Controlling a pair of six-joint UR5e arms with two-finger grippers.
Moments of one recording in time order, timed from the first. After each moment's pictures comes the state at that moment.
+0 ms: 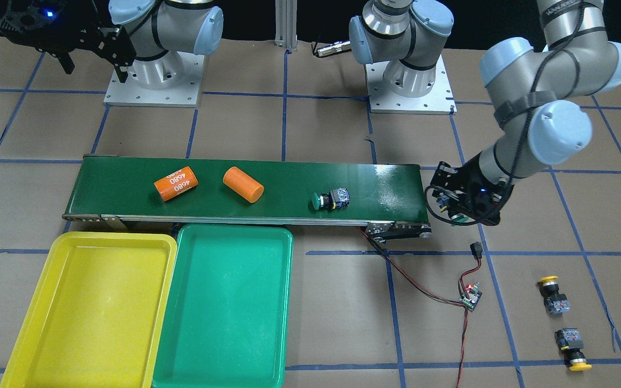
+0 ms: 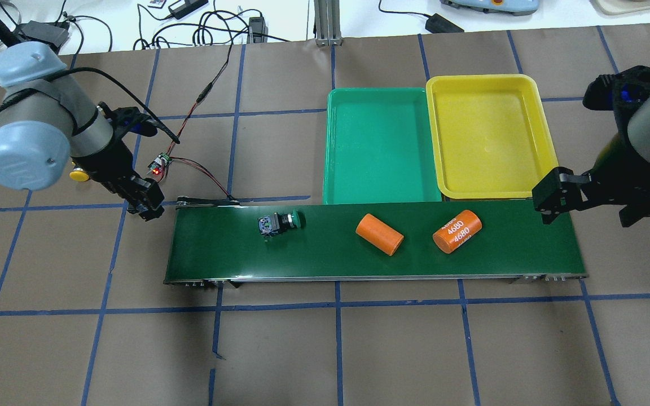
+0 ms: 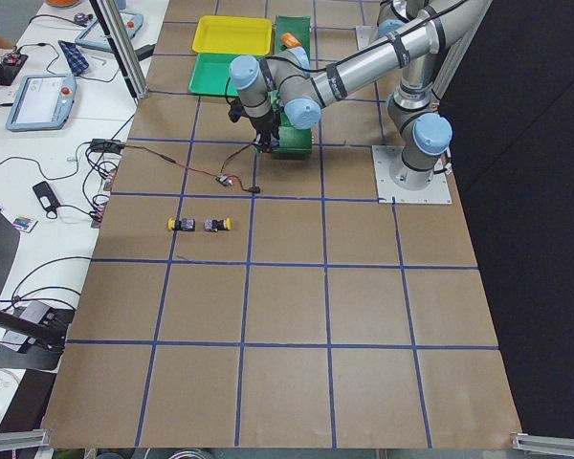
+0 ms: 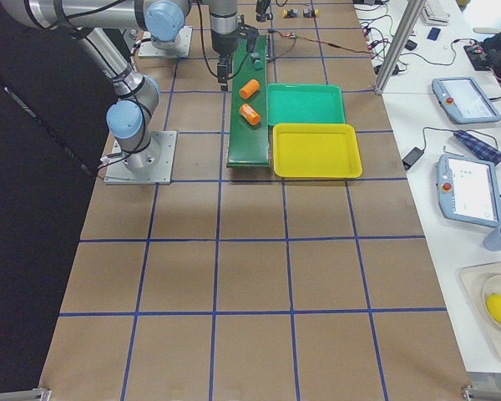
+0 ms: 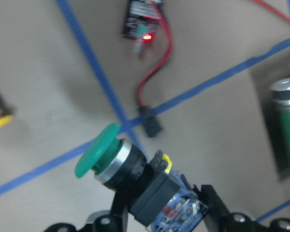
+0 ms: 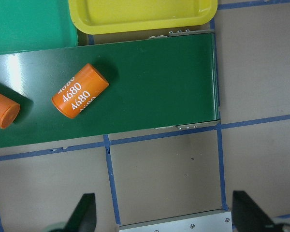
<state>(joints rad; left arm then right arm) -1.37 -1.73 -1.89 -1.30 1.54 0.68 1.40 -1.93 1.88 -1.52 -1.65 -0.05</state>
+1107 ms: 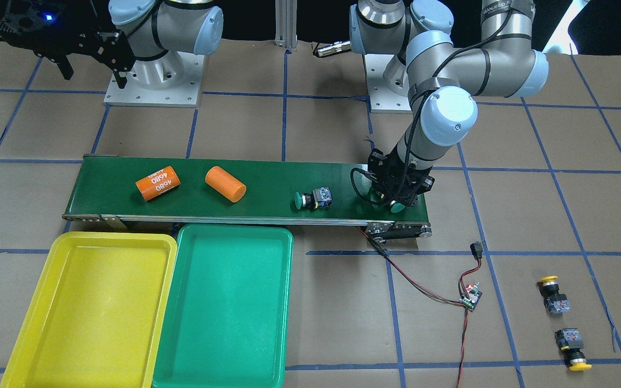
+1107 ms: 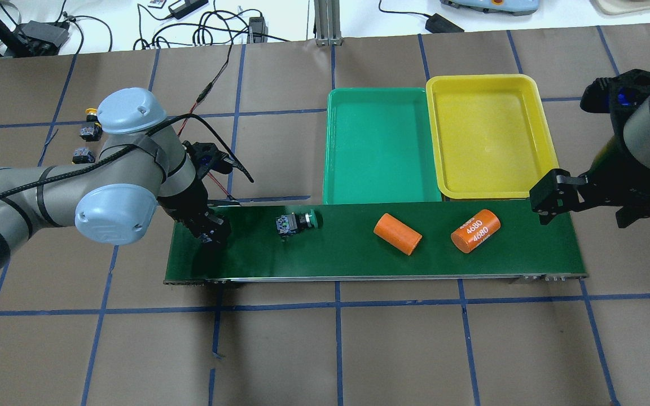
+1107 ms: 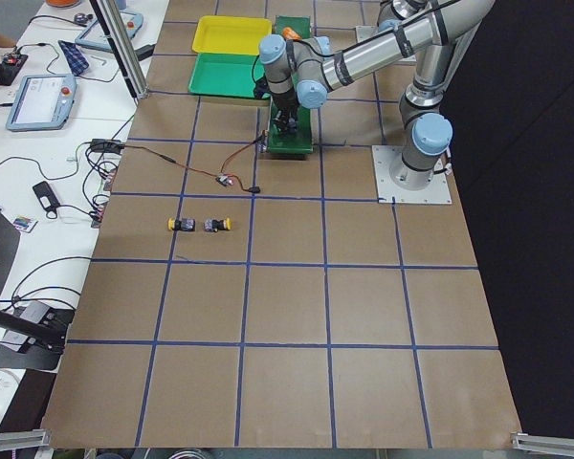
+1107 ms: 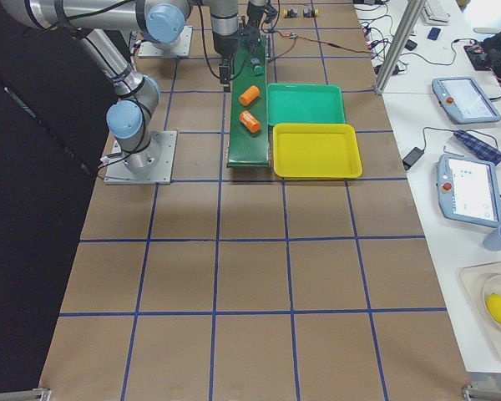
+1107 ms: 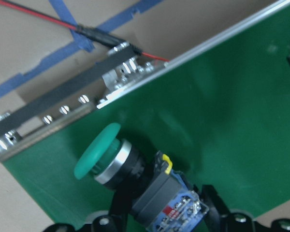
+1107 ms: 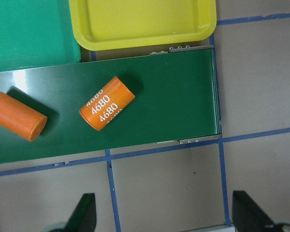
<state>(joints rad) -1.56 -1.70 -2.02 -1.20 1.54 0.51 1.40 -1.93 1.90 -1.59 -1.64 -0.05</state>
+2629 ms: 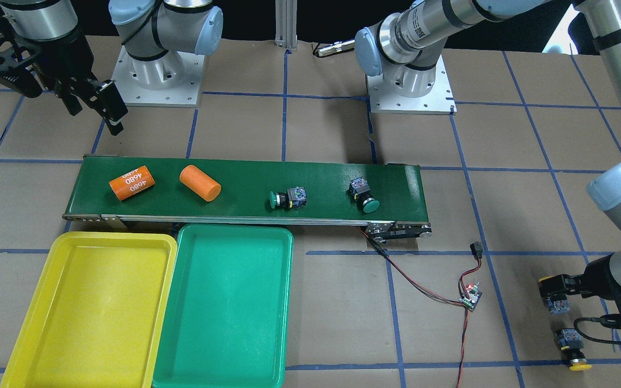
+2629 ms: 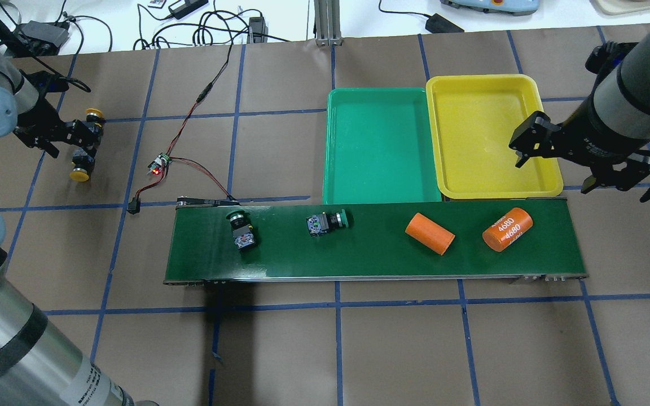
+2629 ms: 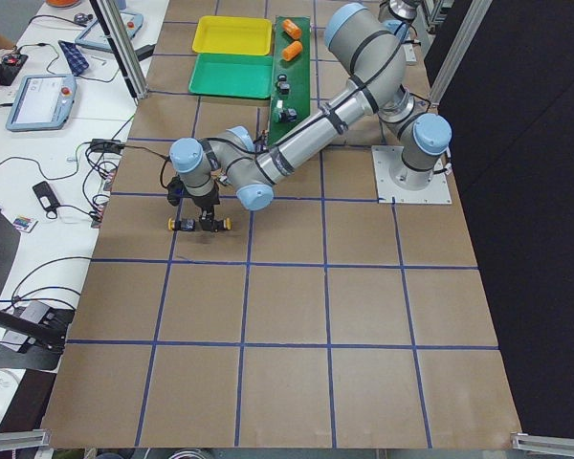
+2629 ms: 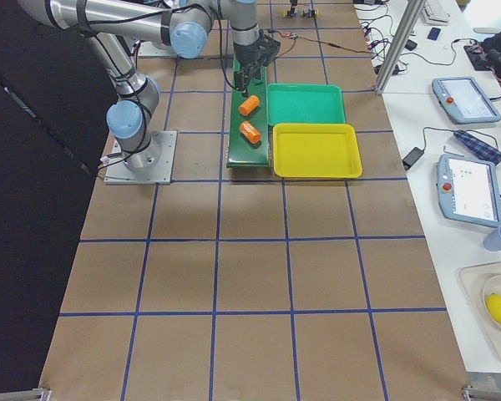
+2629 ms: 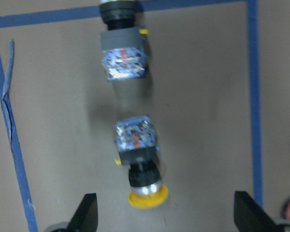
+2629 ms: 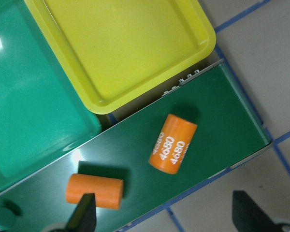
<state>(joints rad) -1.07 -2.24 -1.40 -1.14 1.59 0.52 1.41 -1.81 1.90 -1.77 -1.52 0.43</state>
